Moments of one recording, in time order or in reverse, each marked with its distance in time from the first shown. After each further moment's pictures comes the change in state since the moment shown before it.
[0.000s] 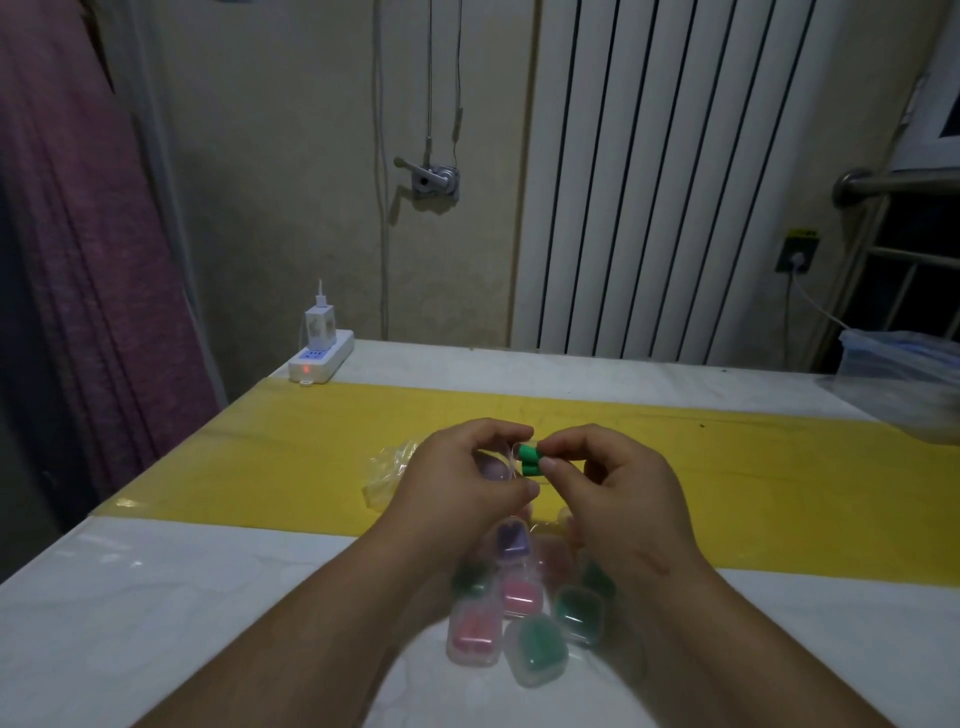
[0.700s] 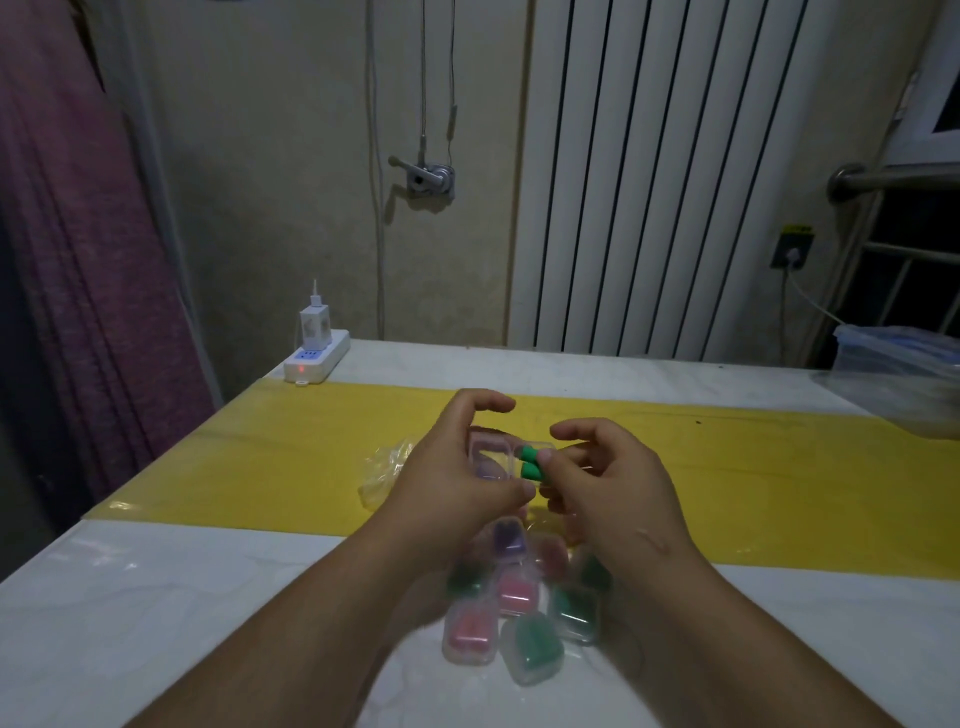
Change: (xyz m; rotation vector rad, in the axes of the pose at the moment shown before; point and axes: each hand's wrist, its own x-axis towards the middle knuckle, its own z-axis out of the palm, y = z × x) left_hand -0.004 0.007 -0.004 -0.089 -0.075 -0.055; right_hand 0.004 -0.001 0.003 0.224 0.011 0.238
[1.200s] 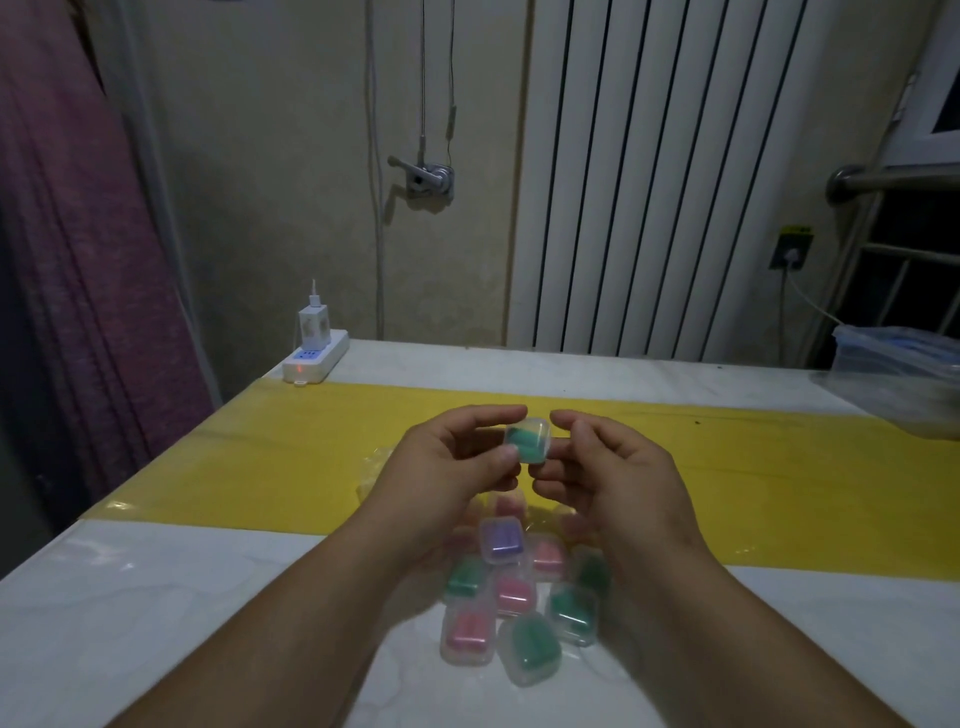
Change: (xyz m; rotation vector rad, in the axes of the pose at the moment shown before) left_hand 0.005 -0.005 -0.005 -0.317 -0.024 -0.013; right_hand -0.008 -0.015 -0.002 0.372 -0.026 0.172
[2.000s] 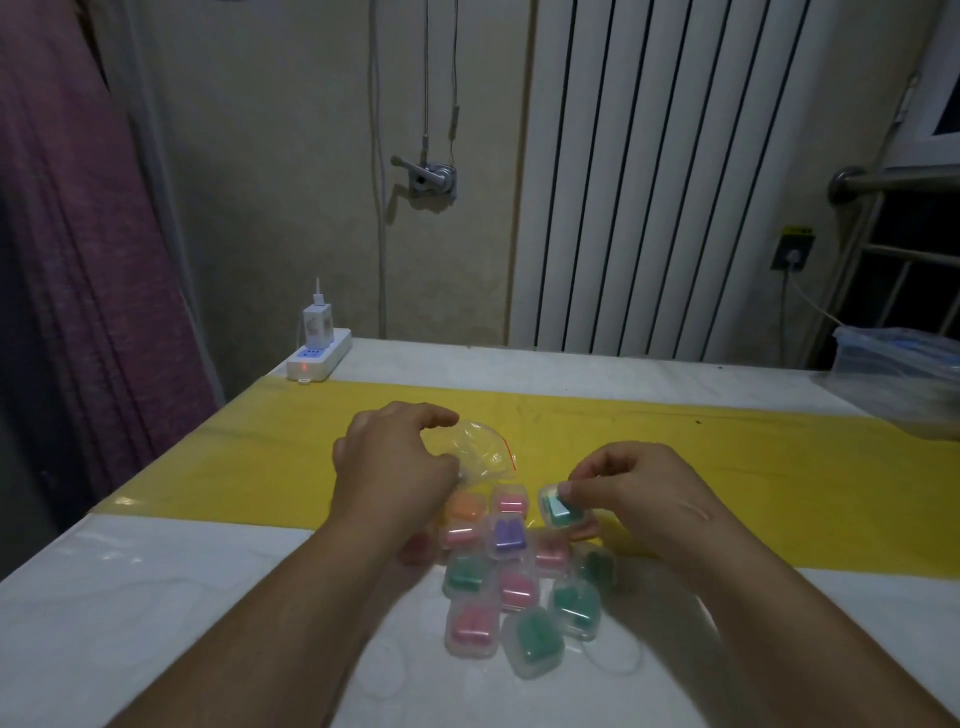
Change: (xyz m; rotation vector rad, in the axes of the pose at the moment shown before) left_hand 0.007 0.000 -0.025 0.995 0.413 0.036; right_hand 0.013 -0.013 -0.026 -0.583 -0.083 0.108
